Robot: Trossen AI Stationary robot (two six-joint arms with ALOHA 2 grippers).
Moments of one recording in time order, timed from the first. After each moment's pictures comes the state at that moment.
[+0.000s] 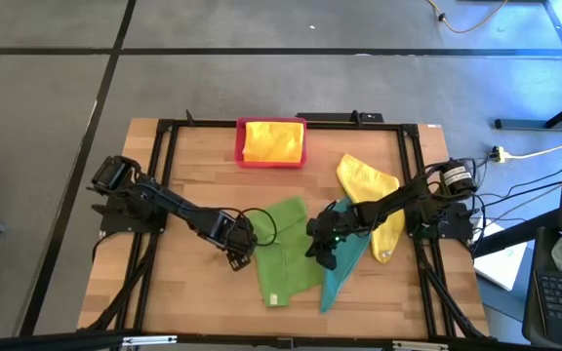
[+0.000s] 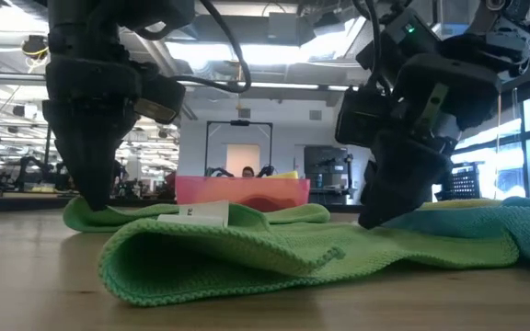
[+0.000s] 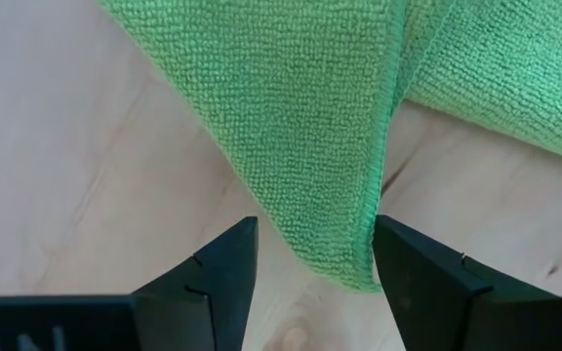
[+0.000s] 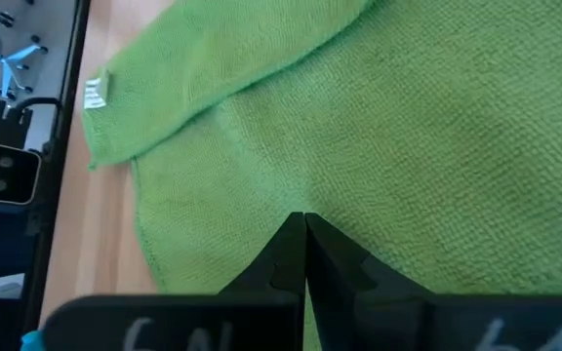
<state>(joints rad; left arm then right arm) -0.33 1.68 0.98 -0.69 -0.07 -0.93 0.18 1.78 0.66 0.38 -0.31 0.57</state>
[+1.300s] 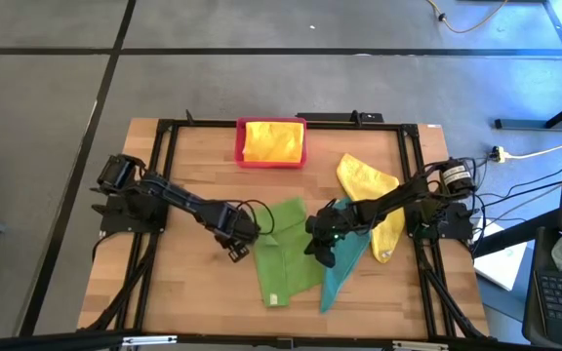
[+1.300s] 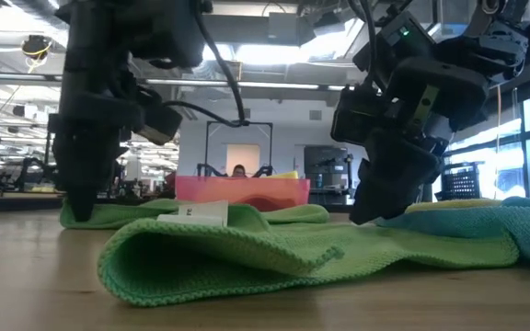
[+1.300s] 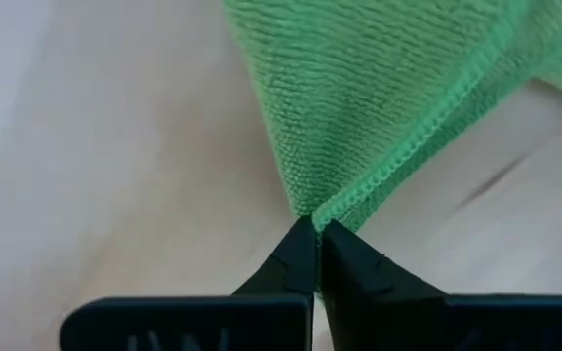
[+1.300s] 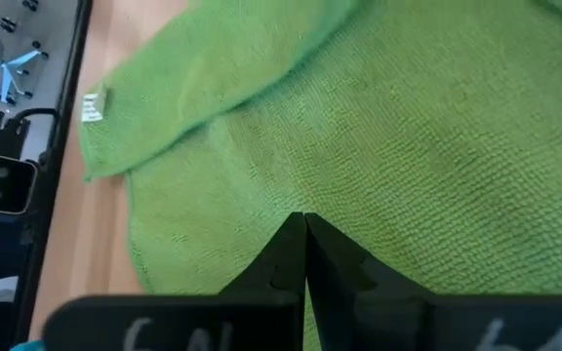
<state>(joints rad) -0.24 1.71 0.98 -0.80 0.00 -0.92 0.16 1.78 0.66 0.40 -0.31 0.54</state>
